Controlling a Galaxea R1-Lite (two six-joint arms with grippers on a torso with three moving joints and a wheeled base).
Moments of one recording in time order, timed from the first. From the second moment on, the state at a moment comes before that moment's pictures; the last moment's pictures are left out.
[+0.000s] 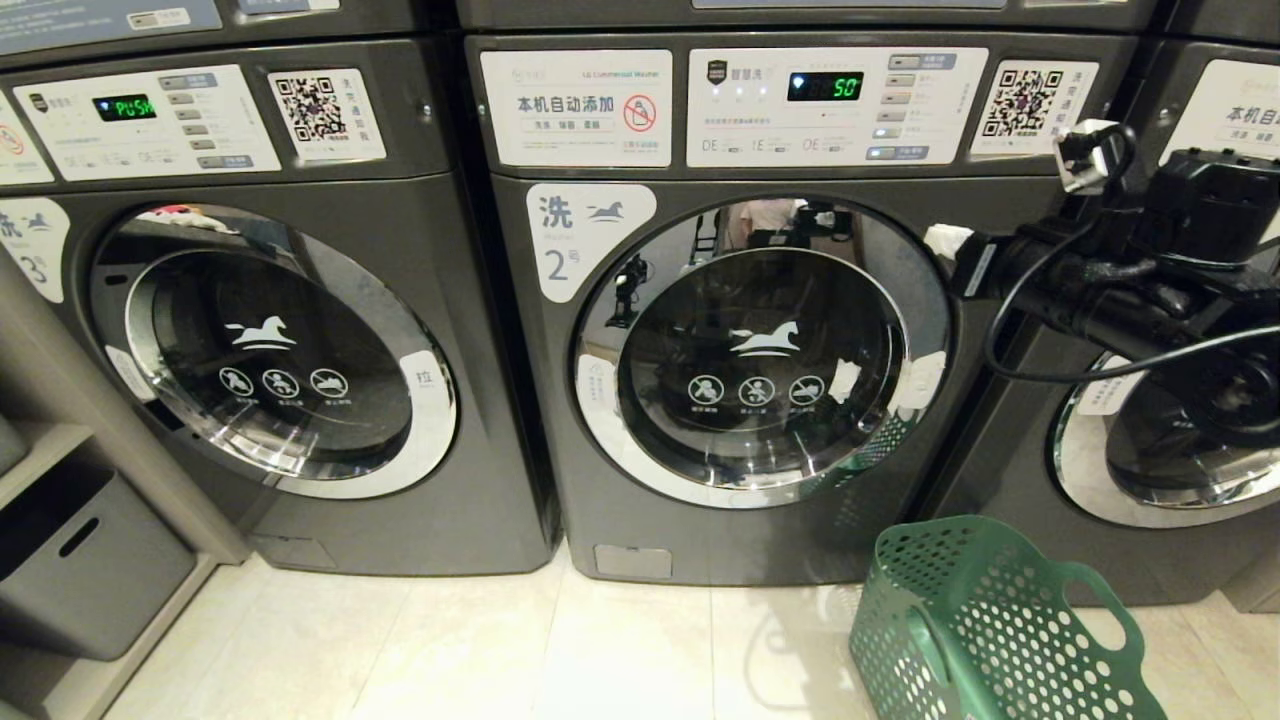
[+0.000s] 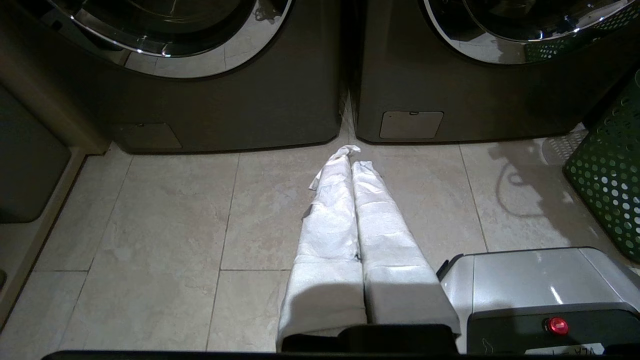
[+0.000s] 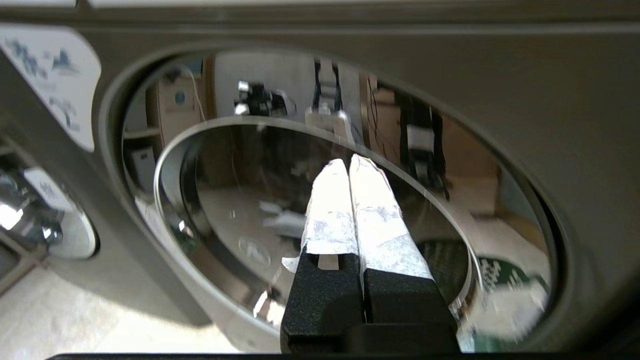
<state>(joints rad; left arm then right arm) 0.00 0.00 -0.12 0.31 -0.05 0.07 0.11 1.77 -1.13 -0.75 0.19 0.08</state>
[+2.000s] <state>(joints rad) 0.00 0.00 -0.11 0.31 -0.04 0.07 0.07 0.32 -0.09 0.21 0.00 -0.02</state>
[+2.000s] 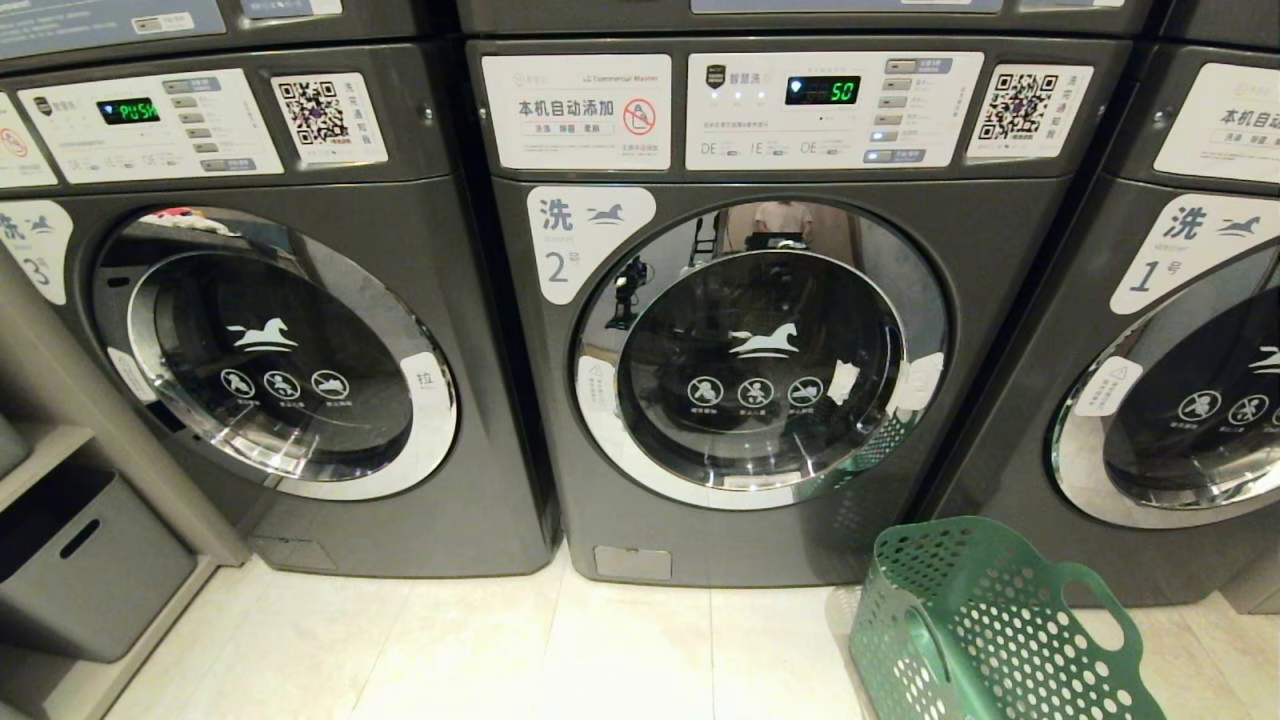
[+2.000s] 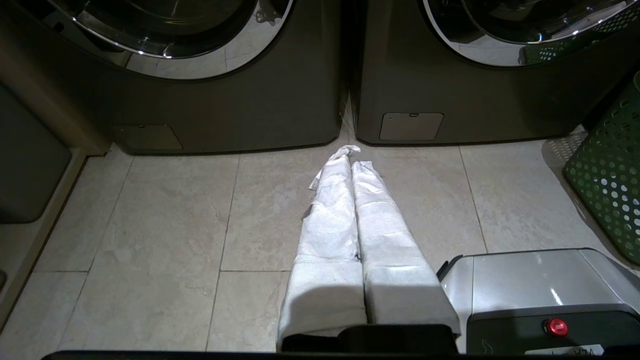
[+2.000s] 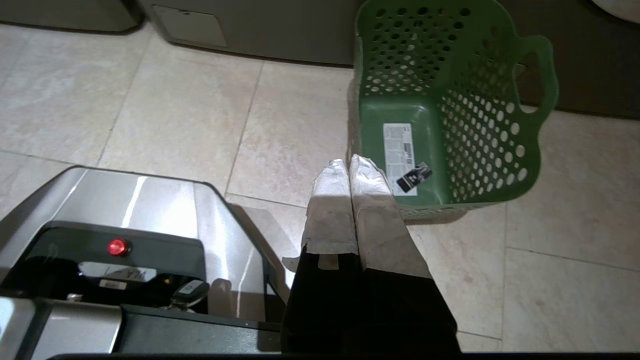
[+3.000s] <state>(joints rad) 0.00 0.00 -0.11 0.31 -0.04 0.07 0.01 0.00 0.00 -0.01 0.01 -0.06</state>
